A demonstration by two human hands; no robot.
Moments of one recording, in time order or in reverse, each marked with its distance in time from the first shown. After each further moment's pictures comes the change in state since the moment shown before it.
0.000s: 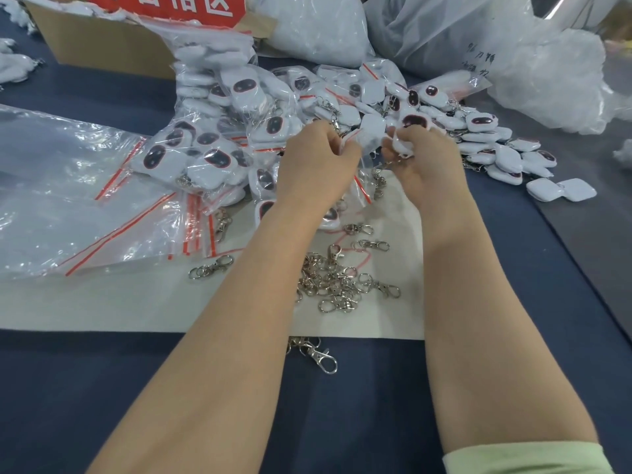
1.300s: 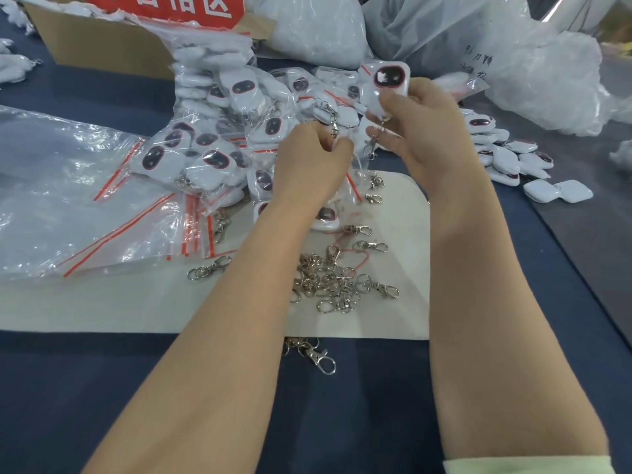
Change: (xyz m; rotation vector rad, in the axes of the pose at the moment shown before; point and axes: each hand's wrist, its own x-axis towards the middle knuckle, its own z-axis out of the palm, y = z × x) left_hand 0.003 0.000 -0.005 -0.053 0.014 -0.055; right_hand -0.025 -0.028 0.024 -0.375 -0.253 -0.213
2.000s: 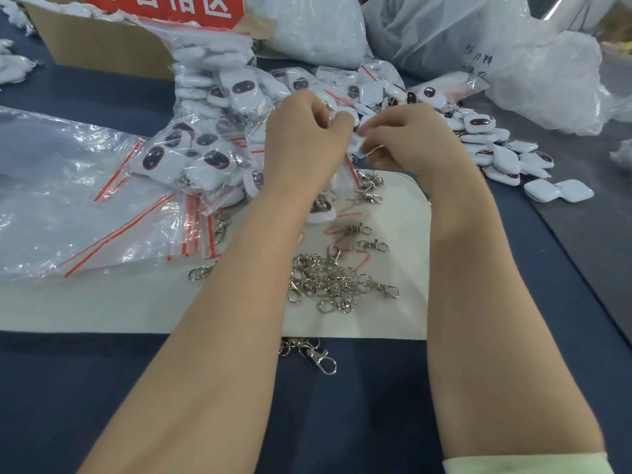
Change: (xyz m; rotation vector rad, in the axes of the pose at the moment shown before) left_hand 0.003 0.015 -0.014 -0.008 0.122 0.080; right_hand 0.001 0.007 -0.002 -0.478 -0.115 0.051
